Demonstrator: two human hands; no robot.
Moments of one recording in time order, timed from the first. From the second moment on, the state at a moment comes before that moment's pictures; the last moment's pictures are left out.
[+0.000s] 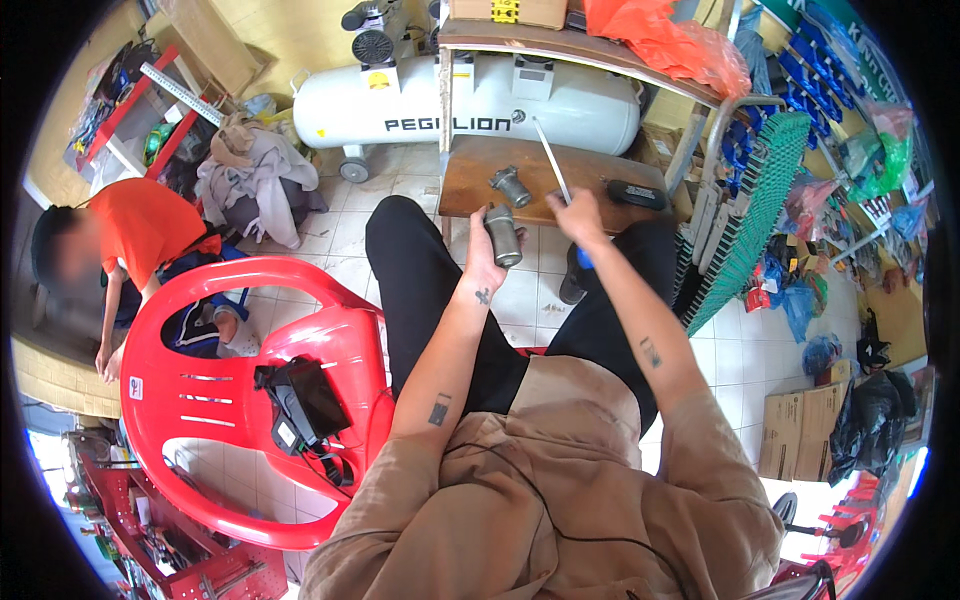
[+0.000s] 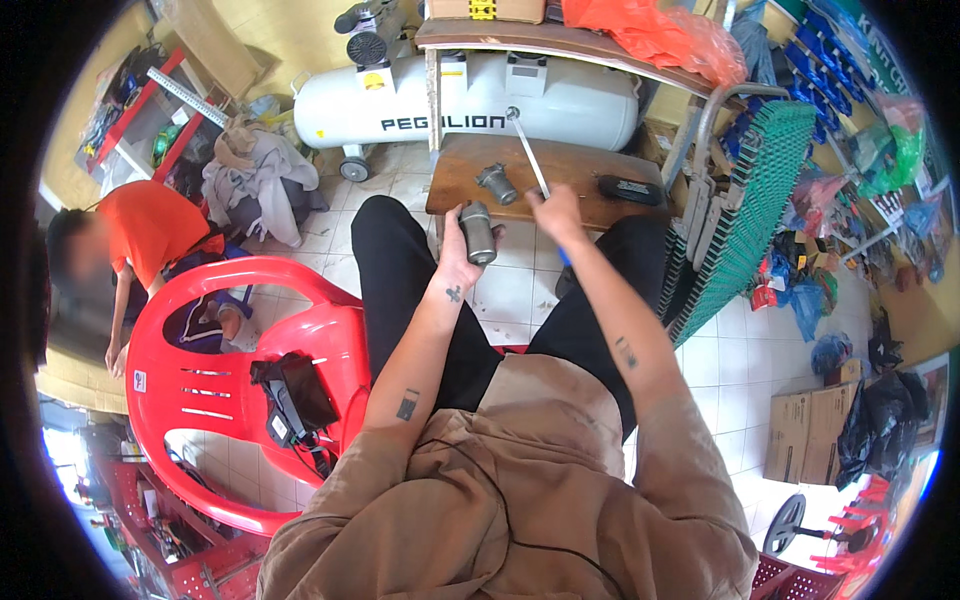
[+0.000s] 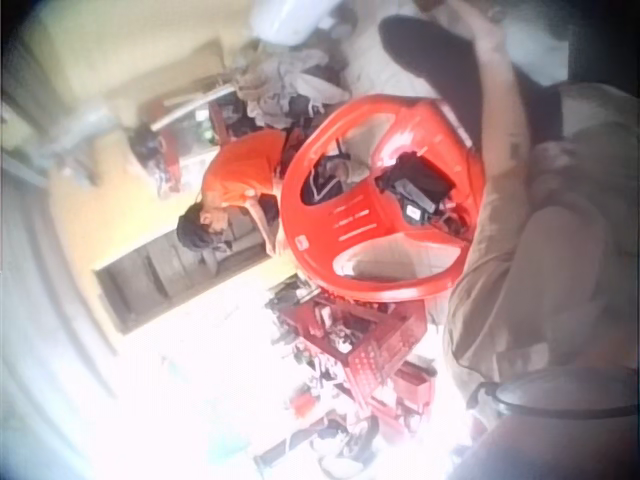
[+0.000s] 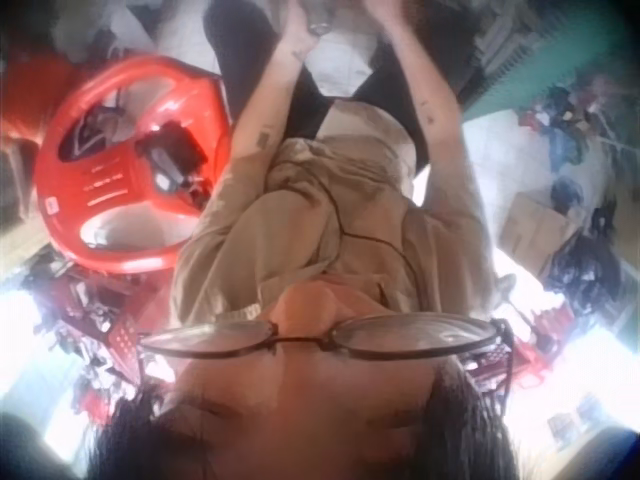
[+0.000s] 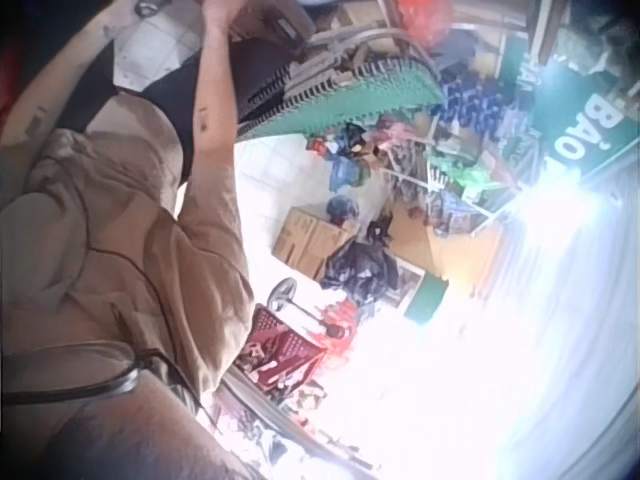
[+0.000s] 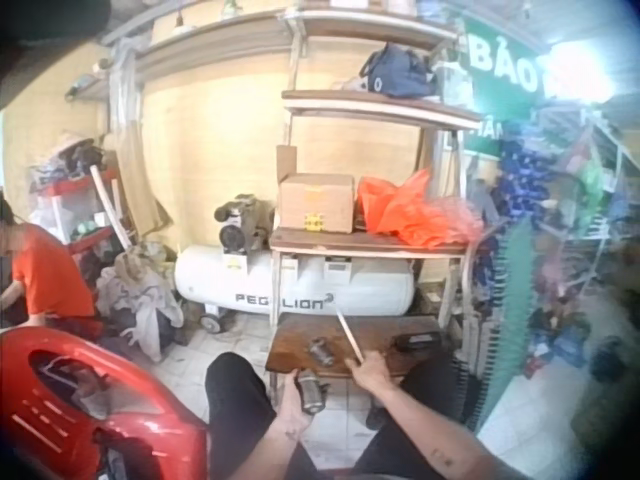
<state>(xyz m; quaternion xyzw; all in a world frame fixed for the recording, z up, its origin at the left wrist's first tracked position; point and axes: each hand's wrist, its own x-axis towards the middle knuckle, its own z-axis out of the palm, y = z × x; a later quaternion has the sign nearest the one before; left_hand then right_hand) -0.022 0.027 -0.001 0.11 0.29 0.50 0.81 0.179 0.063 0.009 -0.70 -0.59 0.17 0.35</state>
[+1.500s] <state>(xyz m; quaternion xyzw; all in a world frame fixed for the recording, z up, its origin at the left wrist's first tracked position) -0.019 0.034 -0.019 0.17 0.31 0.56 0.75 0.100 -0.019 0.014 -0.61 -0.53 0.25 0.53</state>
